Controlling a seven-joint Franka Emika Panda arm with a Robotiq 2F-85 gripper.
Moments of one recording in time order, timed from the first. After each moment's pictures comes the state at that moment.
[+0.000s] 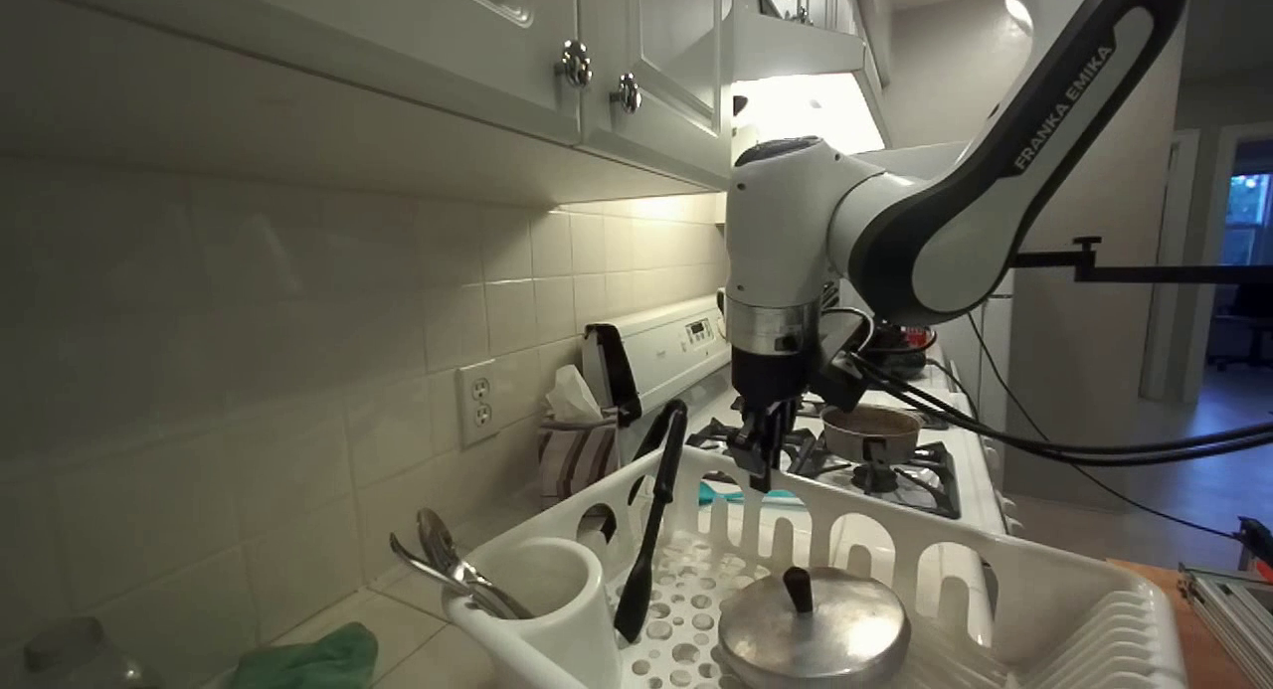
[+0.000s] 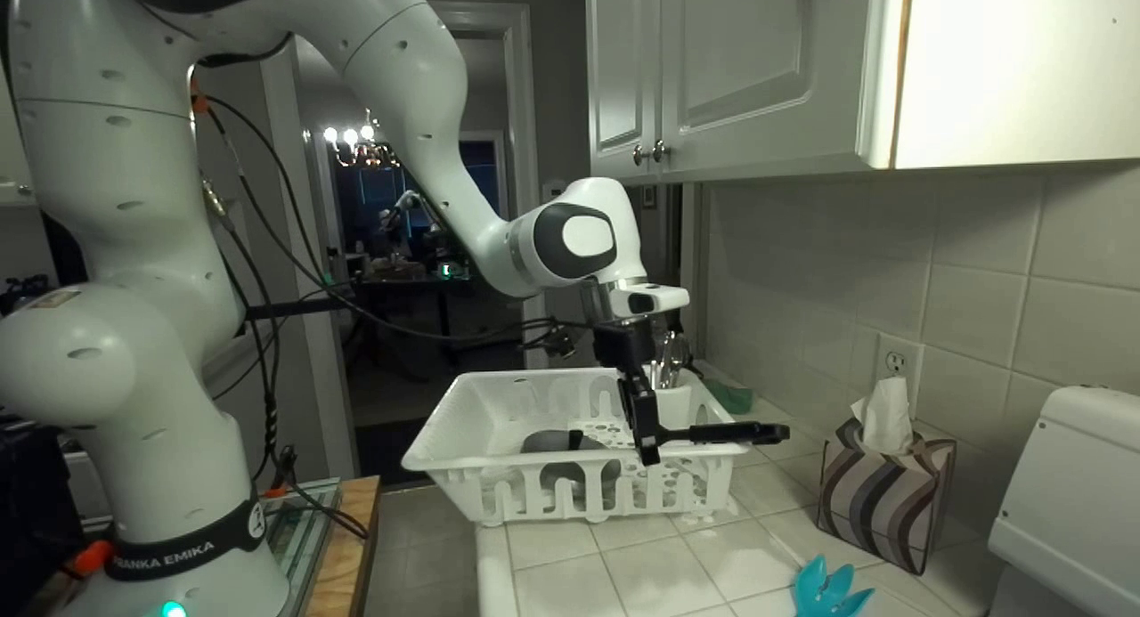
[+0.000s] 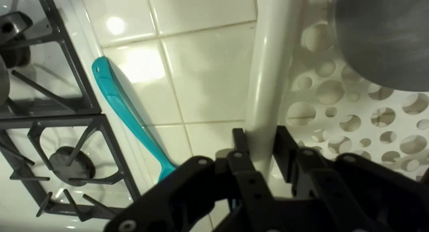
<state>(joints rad) 0.00 0.07 0.03 -2.41 -0.55 2.52 0.67</state>
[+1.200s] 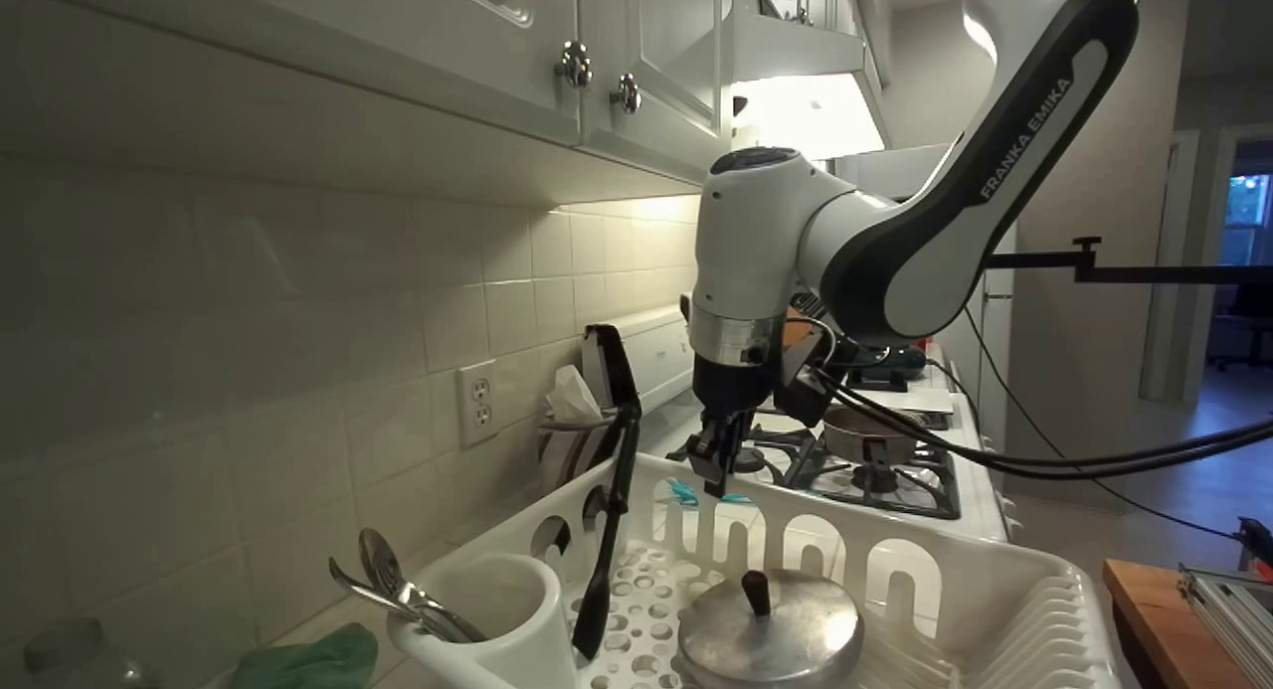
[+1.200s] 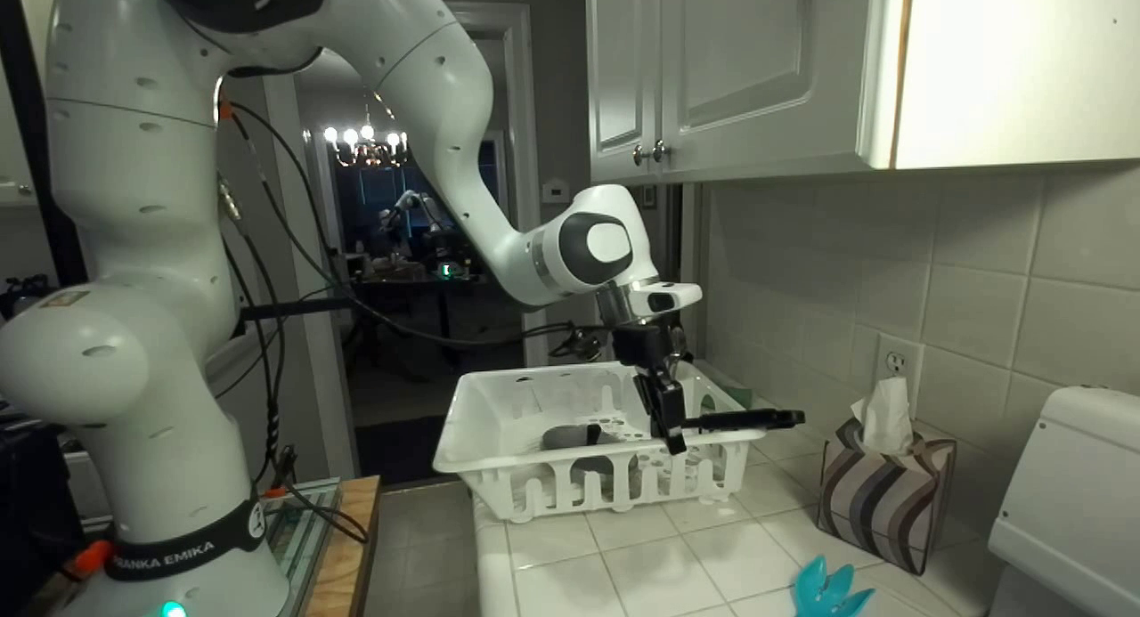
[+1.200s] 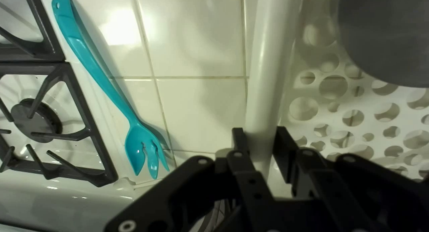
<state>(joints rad) 0.06 0.16 -0.01 -2.33 -0.62 2.60 0.67</state>
